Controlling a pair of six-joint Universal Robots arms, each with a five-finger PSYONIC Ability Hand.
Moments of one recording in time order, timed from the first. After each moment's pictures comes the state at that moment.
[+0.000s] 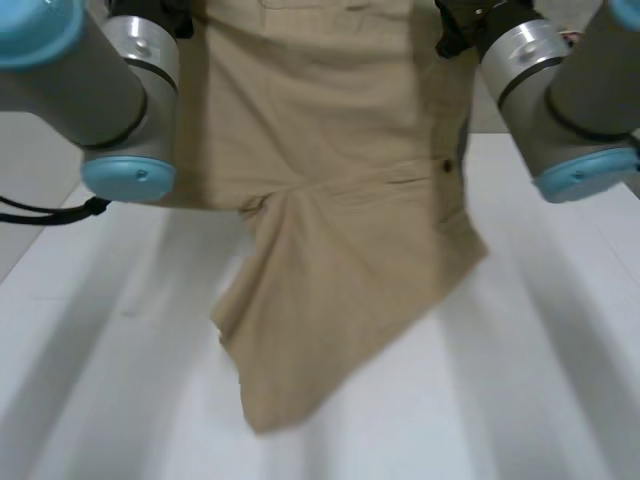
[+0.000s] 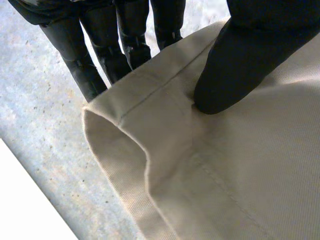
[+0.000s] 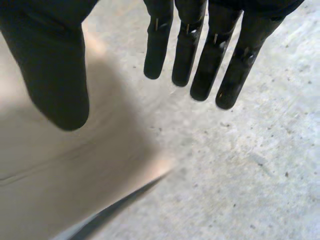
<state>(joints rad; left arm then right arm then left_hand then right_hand) 4.24 -2.21 -0.67 3.38 -1.76 3.71 2.00 -0.92 0.64 -0.10 1.42 2.64 1.16 1.18 1.18 1.17 0.97 0.66 0.80 0.82 0.83 0.65</state>
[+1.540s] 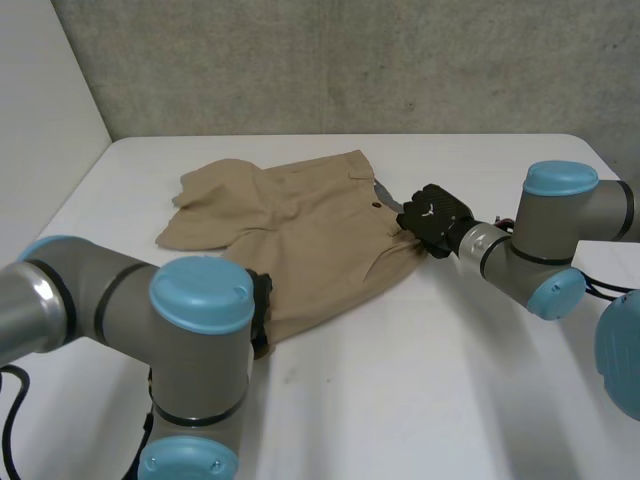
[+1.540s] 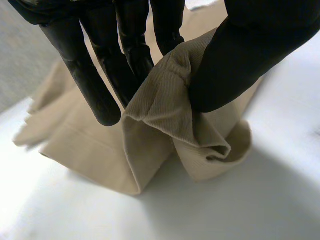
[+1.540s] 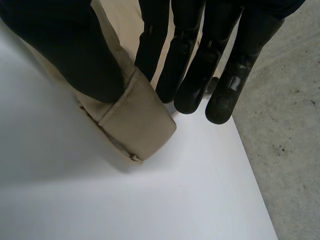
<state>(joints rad) 3.95 -2.14 -1.50 3.21 -2.03 3.26 1.87 -0.53 0.79 0.03 1.11 2.20 1.12 1.19 1.18 1.20 0.99 0.94 1.18 1.18 1.19 0.96</state>
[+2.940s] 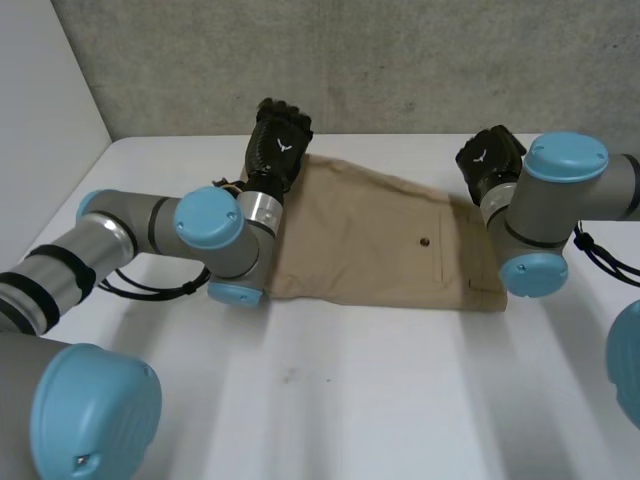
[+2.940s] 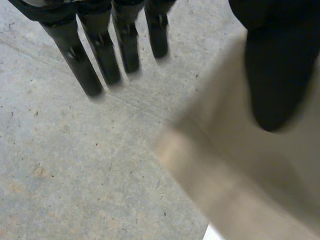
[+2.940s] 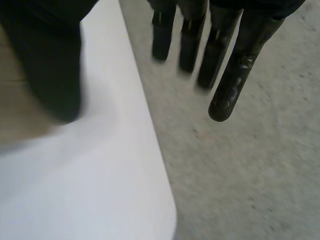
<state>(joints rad) 4.15 -2.75 -0.60 3.68 -1.59 3.96 1.91 -0.60 0.78 -0.15 1.65 2.12 0.24 0.34 0.34 0.35 0.18 0.27 0.38 0.39 0.89 0.25</state>
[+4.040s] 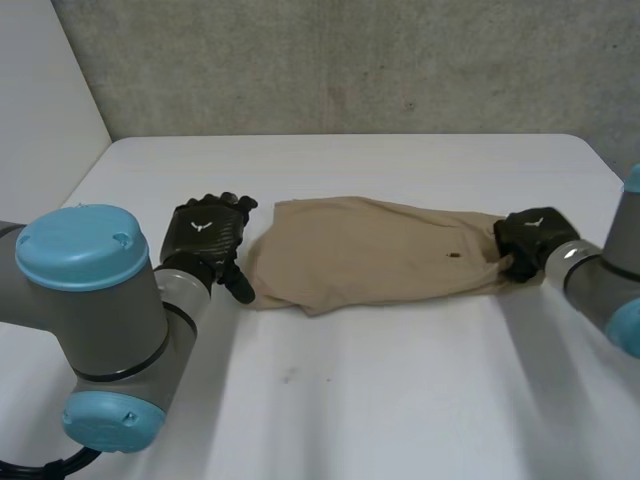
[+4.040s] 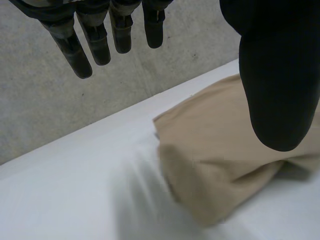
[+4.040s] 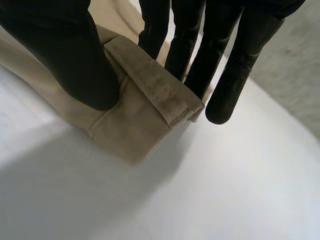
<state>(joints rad) 4.14 -1.95 -1.61 3.36 -1.77 3.22 1.71 -0.95 1.37 -0.01 1.40 2.60 0.19 0.21 0.21 0.20 0.05 0.91 1.17 1.14 1.19 0.93</state>
